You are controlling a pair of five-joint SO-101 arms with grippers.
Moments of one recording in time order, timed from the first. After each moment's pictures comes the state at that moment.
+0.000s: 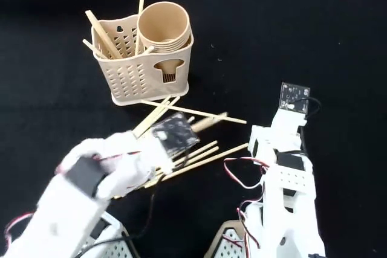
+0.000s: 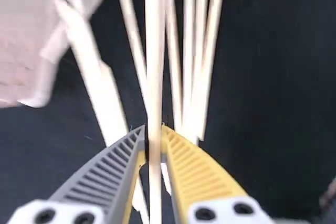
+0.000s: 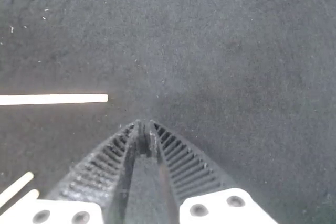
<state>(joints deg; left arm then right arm) 26.1 -64.3 47.2 83.0 -30.0 13.4 -46.4 79.7 30.5 0.3</state>
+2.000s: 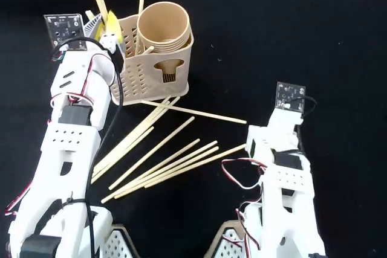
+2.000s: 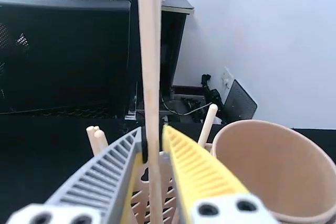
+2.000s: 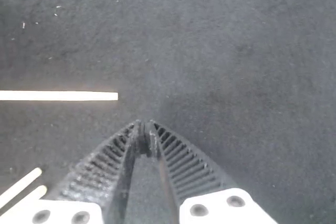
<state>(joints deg) -0.4 -33.2 44.7 0.4 6.6 11.5 -46.4 79.7 30.5 0.3</state>
